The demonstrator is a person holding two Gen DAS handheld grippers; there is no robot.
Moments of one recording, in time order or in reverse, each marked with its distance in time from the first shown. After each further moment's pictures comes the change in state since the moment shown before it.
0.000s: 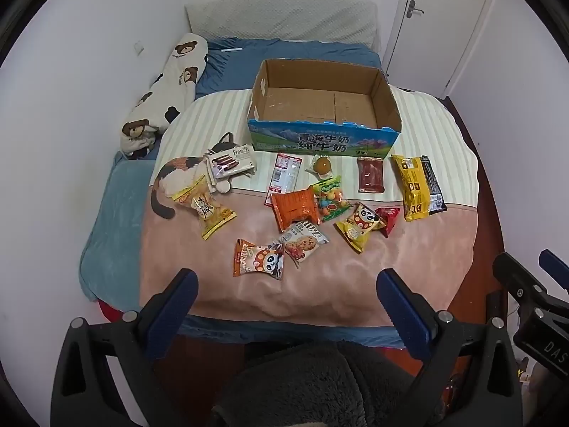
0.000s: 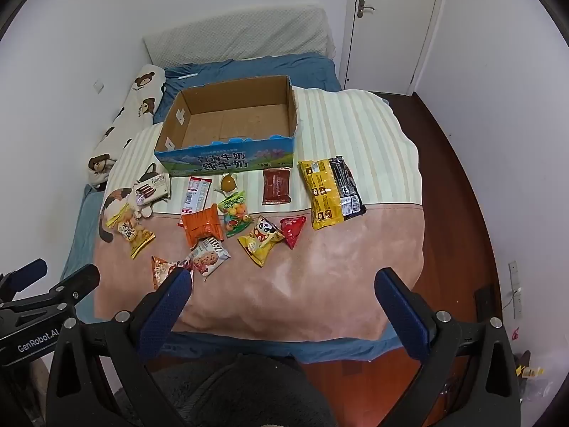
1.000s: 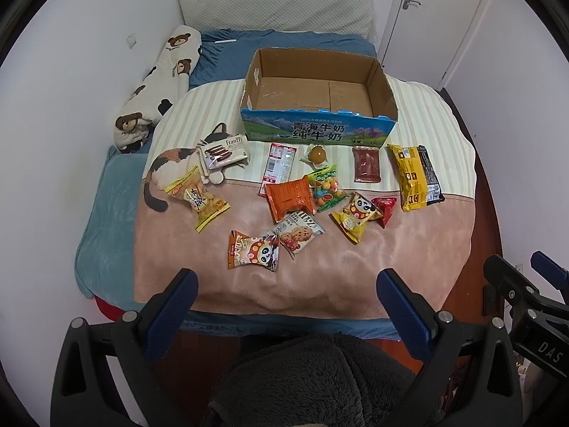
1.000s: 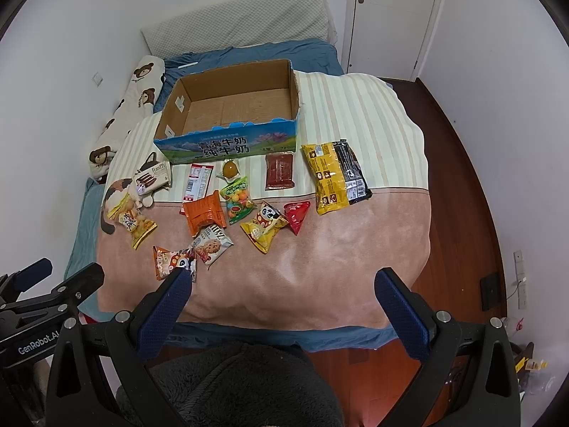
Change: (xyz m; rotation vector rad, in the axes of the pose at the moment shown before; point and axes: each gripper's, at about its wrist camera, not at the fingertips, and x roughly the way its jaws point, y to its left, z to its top) left arm 0.011 -0.005 -0.004 0.013 0.036 0.007; right arm 0.016 -0.002 -0.004 0.018 0.061 0.026
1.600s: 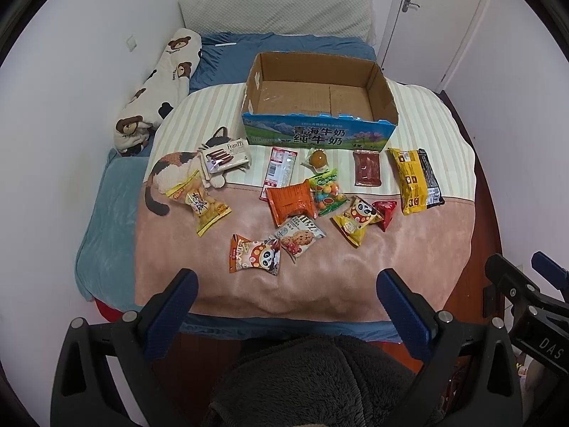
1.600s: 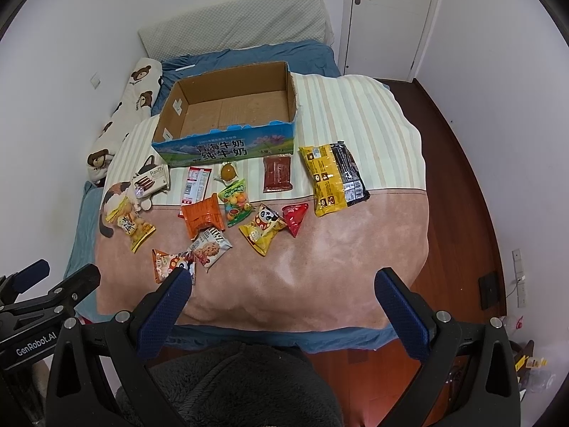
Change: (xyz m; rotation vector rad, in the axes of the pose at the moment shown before) left arm -0.003 0.002 0.006 -0.001 -0.005 -0.001; right arm -0.003 0.002 0.000 0.006 -0.011 -0.008
